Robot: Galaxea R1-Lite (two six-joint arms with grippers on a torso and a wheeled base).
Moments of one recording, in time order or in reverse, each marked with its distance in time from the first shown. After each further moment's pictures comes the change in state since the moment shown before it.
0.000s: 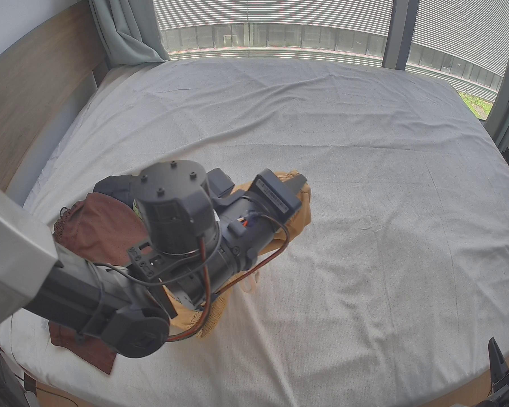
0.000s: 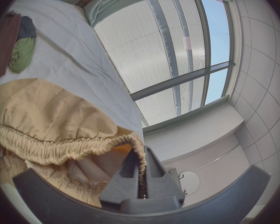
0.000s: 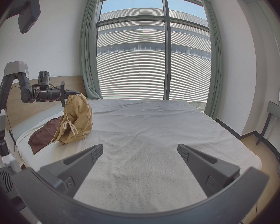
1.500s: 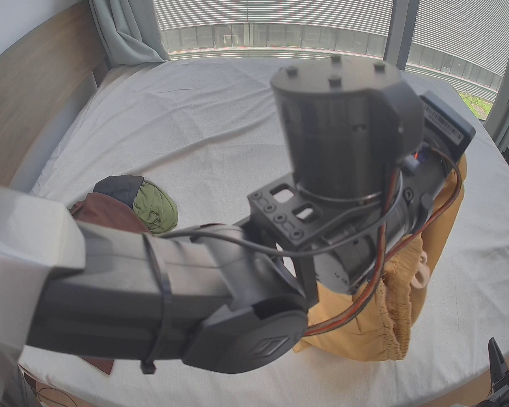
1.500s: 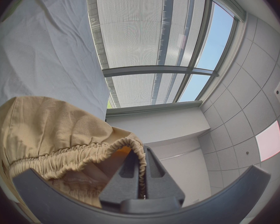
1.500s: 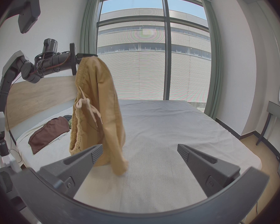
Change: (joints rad) left arm -0.289 0.116 -0.606 0.308 -0.004 -0.179; right arm -0.001 0.000 0.000 0.000 0.000 0.000
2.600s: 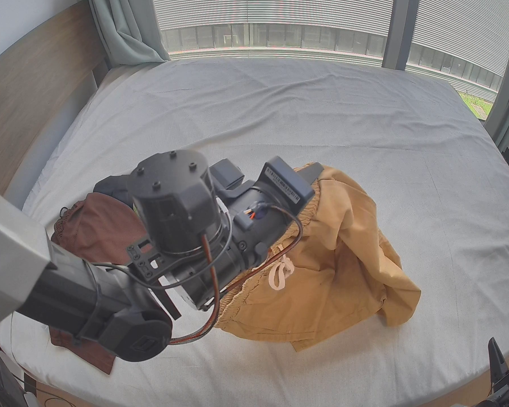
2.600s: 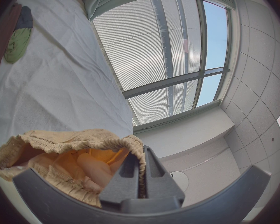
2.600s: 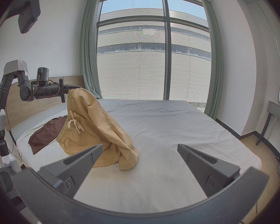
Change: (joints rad) left arm 0.254 -0.129 0.576 -0.328 -0.025 0.121; right arm 0.000 0.000 0.000 0.000 0.000 0.000
